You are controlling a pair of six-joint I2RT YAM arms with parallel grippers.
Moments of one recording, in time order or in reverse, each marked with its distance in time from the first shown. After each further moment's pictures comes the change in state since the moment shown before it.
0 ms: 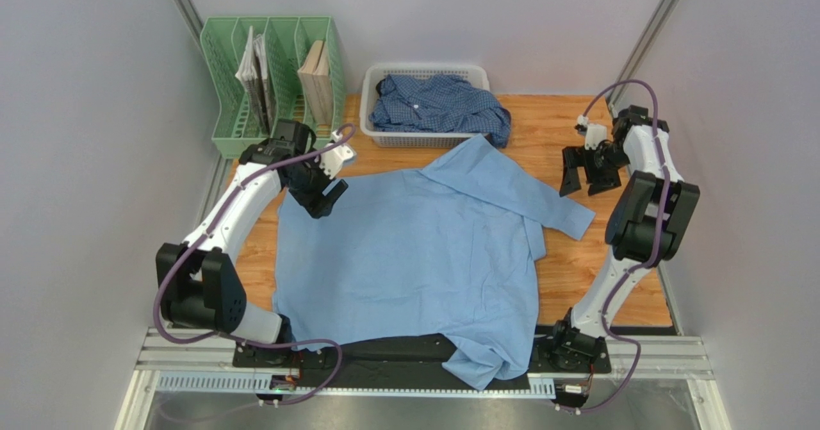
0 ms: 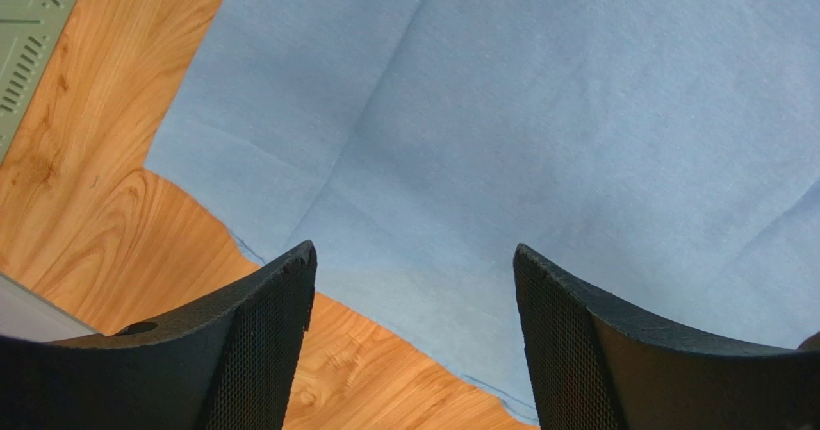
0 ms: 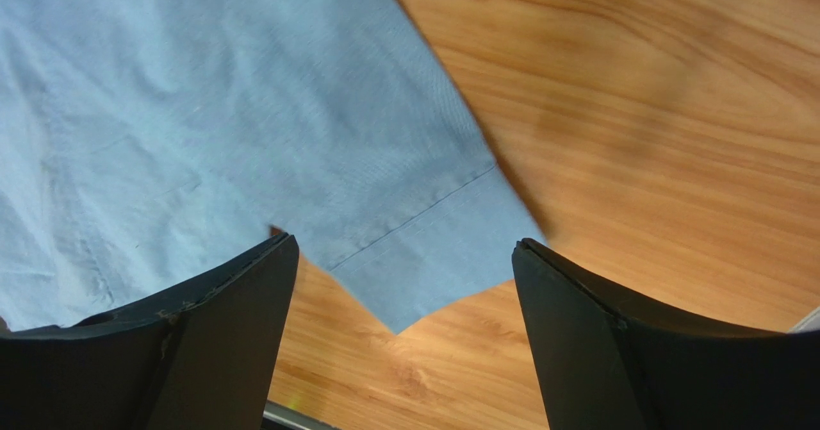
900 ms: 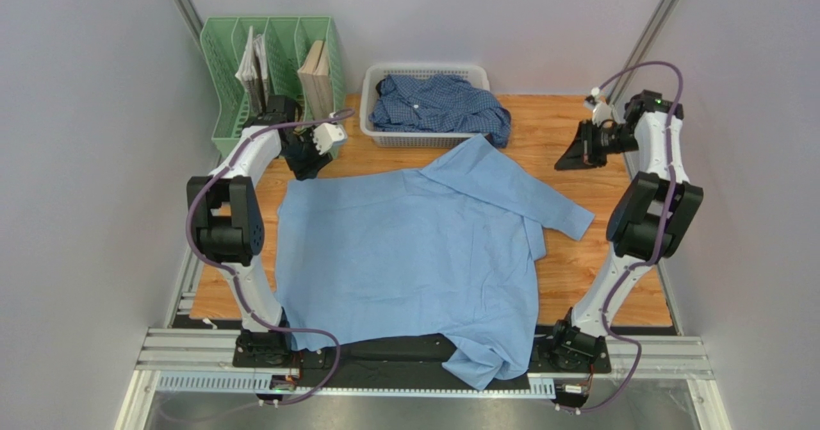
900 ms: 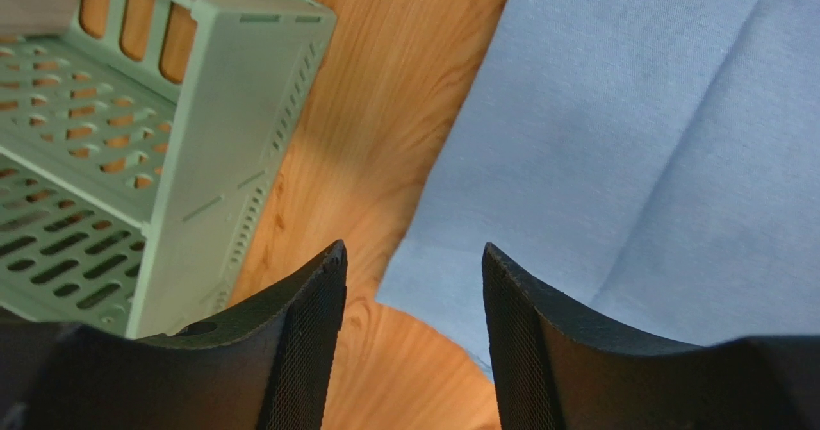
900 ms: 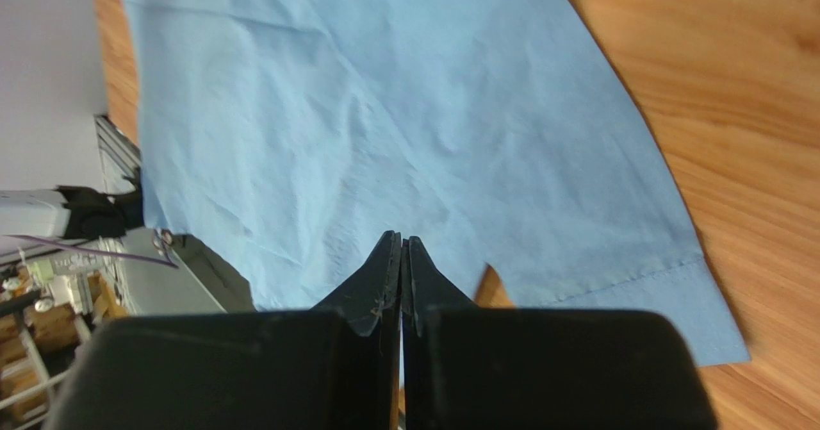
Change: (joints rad) left arm 0.176 0.444 0.291 0.135 0.084 0.417; right arm -0.030 0.090 0.216 -0.193 -0.437 0.085
